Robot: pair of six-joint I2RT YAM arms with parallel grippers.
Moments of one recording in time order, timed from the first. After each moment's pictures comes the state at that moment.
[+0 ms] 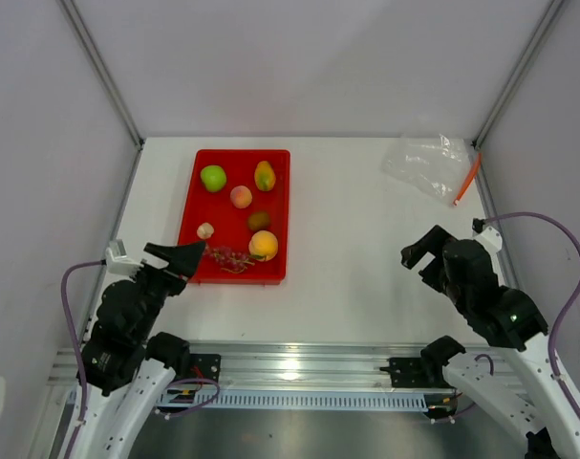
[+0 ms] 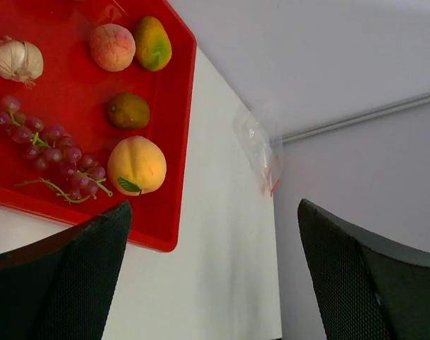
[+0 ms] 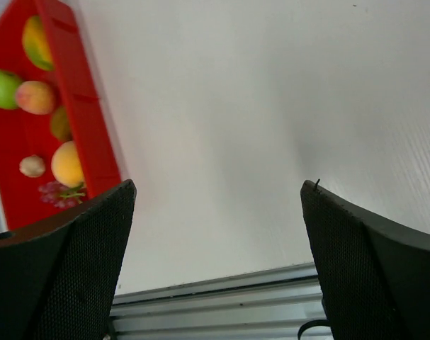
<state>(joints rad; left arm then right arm) -0.33 0.17 0.62 -0.62 -0.16 -1.07 0.53 0.59 0.95 -0.98 0.40 0.93</state>
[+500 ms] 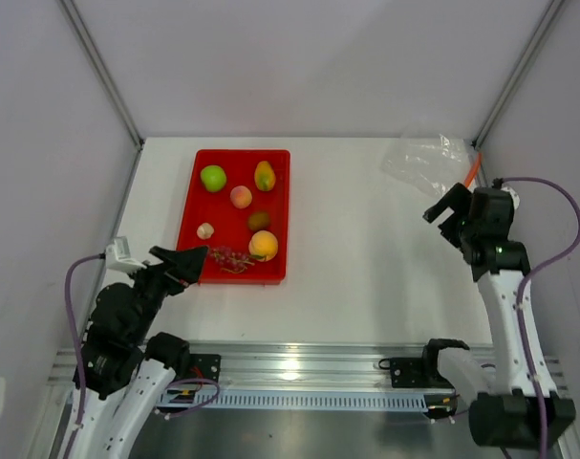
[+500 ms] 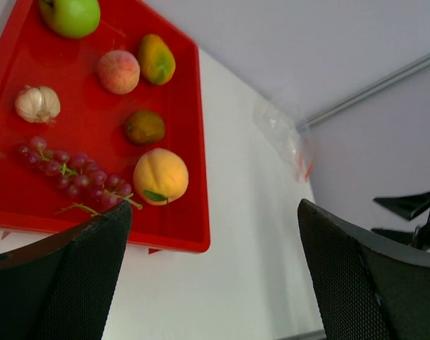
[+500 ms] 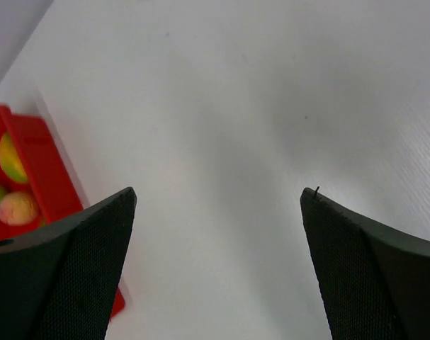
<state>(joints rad) -0.33 0.12 0.64 -0.62 -0.12 -0.82 0.02 0.90 1.00 -0.72 0.13 0.65</state>
